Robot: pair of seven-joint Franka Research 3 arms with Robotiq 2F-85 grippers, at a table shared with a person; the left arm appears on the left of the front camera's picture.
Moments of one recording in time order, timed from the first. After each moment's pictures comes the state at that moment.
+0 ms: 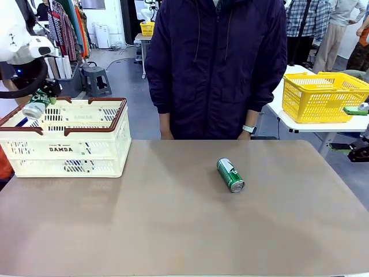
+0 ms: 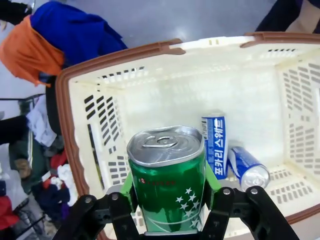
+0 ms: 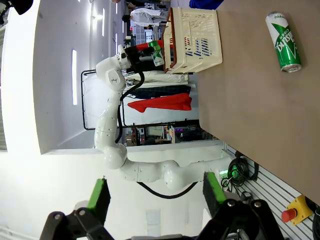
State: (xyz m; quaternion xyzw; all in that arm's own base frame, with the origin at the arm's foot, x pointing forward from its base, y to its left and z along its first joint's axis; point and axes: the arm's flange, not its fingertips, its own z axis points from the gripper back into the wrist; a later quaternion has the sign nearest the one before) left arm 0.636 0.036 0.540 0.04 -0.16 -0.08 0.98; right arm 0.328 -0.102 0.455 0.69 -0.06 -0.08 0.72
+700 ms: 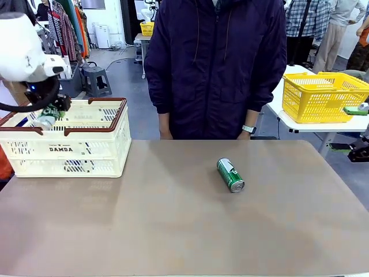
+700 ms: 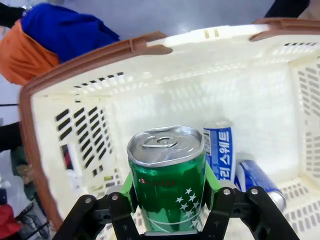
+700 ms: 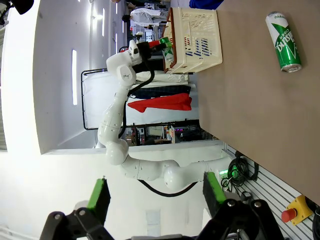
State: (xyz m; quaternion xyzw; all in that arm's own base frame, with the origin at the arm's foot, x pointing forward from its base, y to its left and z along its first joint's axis) left arm 0.654 0.025 0.473 0.06 -0.16 -0.10 0.98; right arm 0.328 -0.102 0.455 0.69 -0.06 -0.08 0.72
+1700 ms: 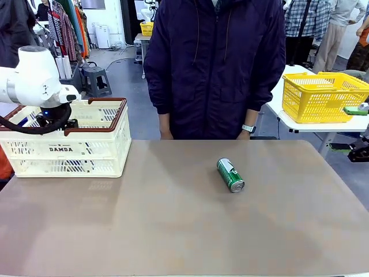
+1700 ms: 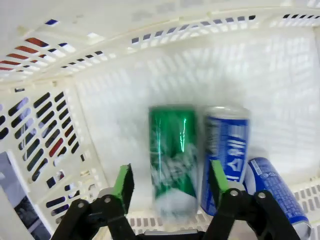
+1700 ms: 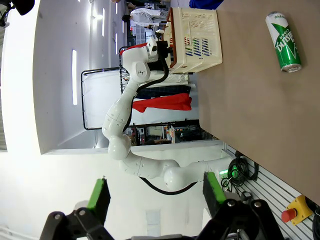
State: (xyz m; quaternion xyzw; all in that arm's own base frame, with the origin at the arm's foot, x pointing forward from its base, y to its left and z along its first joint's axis) left arm 0.658 0.013 0.396 0.07 -0.09 -0.11 0.99; right arm 0.328 -0.102 0.455 0.69 -0.06 -0.08 0.72
